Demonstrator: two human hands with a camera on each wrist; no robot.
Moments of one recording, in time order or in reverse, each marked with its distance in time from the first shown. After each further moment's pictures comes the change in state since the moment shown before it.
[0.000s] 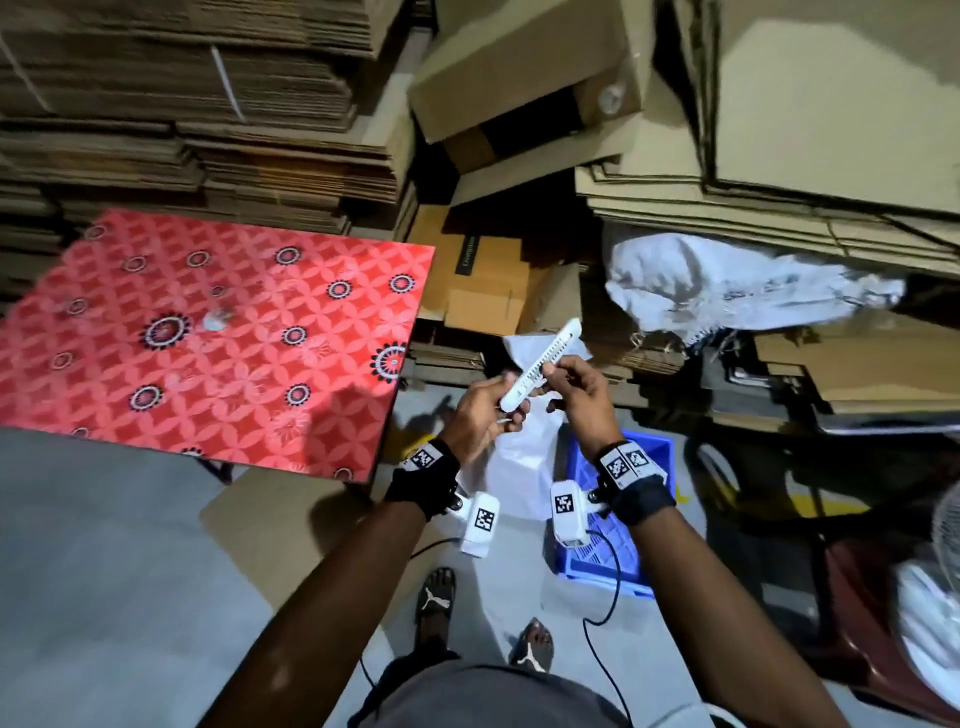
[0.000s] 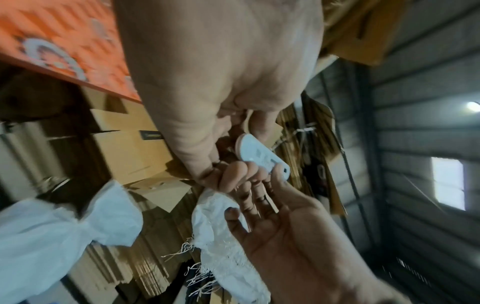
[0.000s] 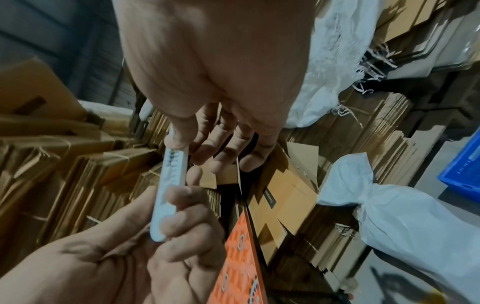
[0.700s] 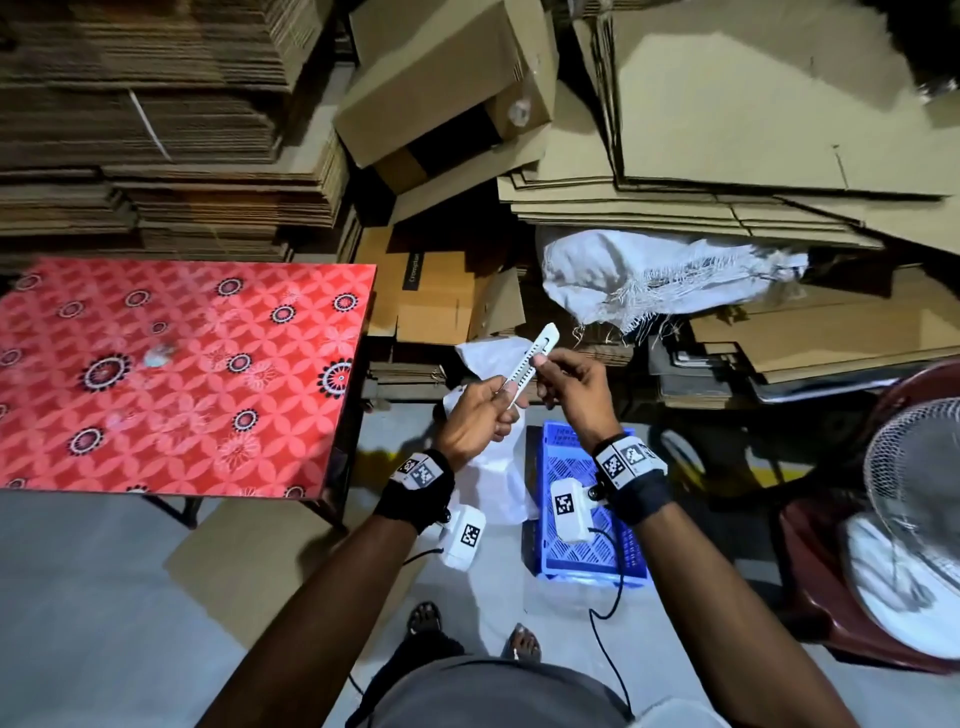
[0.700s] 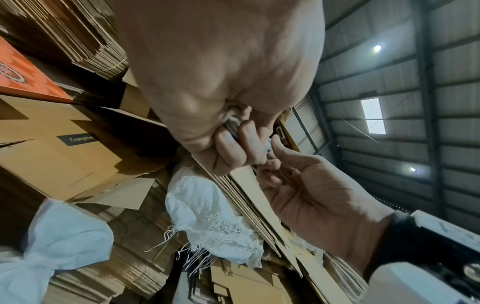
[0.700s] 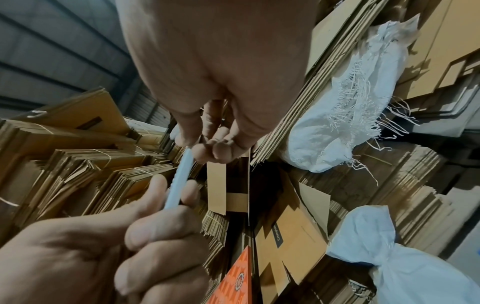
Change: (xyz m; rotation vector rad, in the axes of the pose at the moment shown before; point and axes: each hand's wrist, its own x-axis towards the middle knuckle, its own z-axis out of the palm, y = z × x) left_hand -0.014 -0.028 0.082 0.379 -0.134 0.191; right_hand -0.033 -0.030 -0.087 0.039 0.053 -0.090
